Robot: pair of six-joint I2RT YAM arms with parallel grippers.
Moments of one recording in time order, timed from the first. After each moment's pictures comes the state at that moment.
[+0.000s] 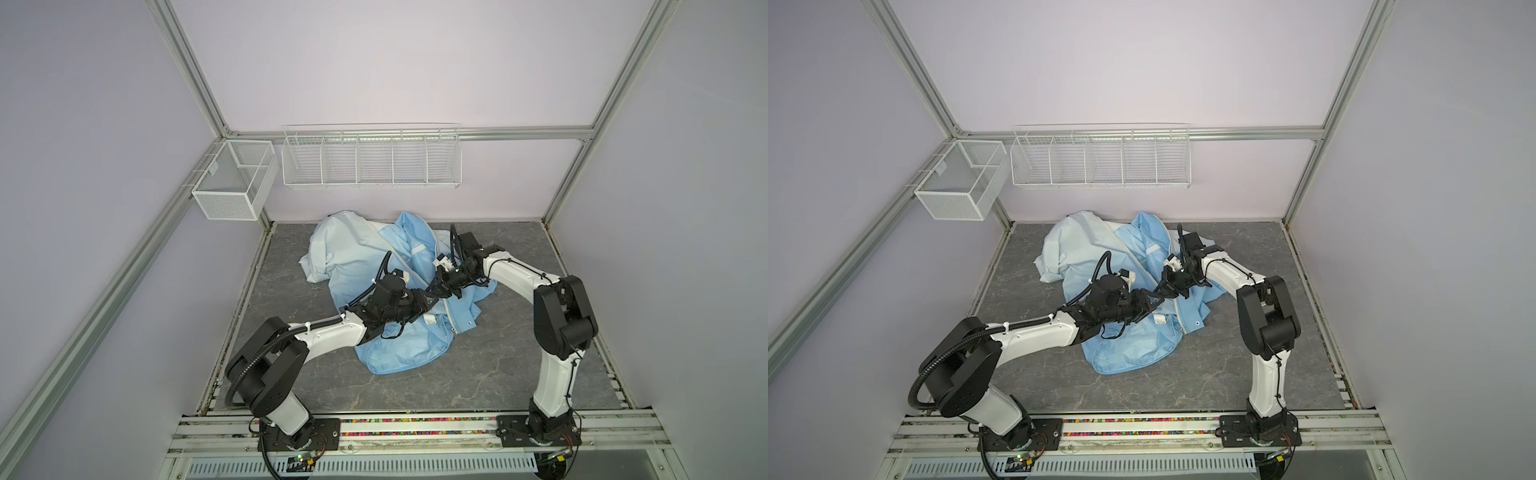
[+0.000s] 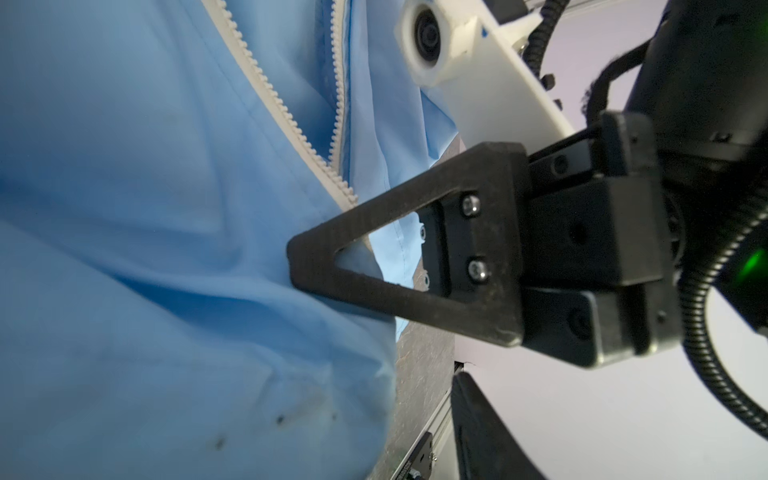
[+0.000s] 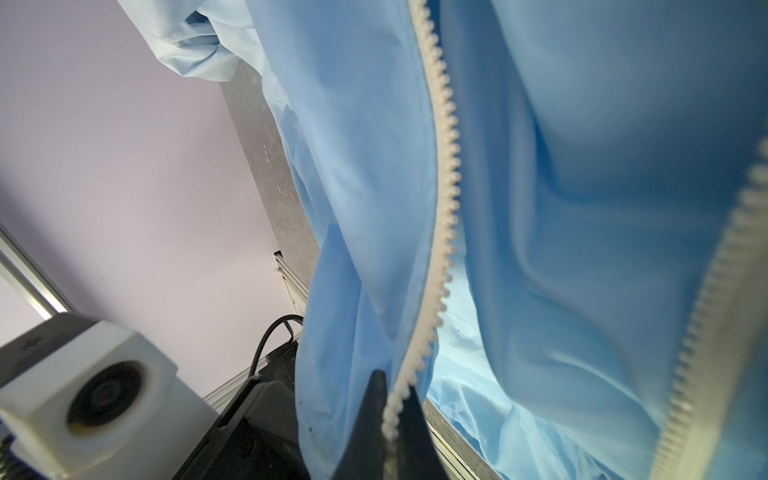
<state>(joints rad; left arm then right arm) -0.82 1.61 0.85 0.28 0.31 -1.17 0.40 1.95 1.45 -0.76 -0.82 0.58</state>
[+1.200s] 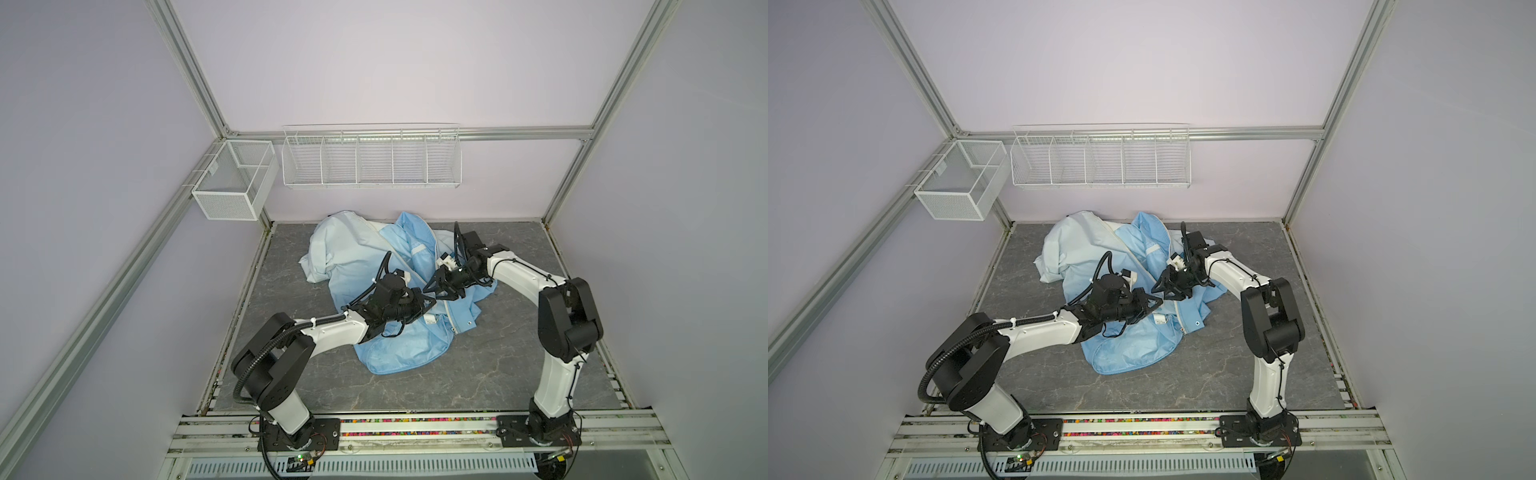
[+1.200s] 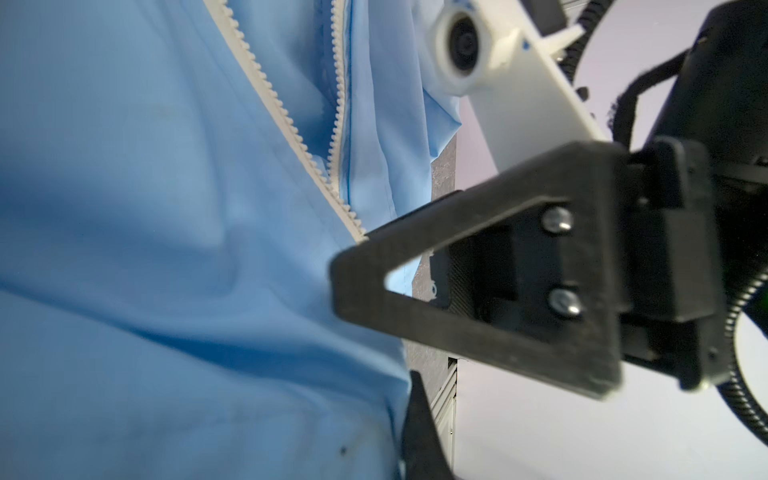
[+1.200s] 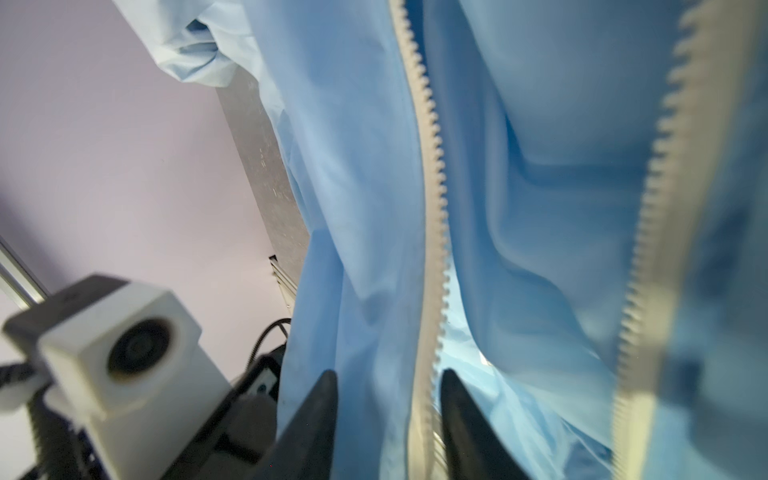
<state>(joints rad) -0.80 1.64 0.84 0.34 0.35 -1.19 0.35 1.86 1.42 -0.78 -0.78 0.58</state>
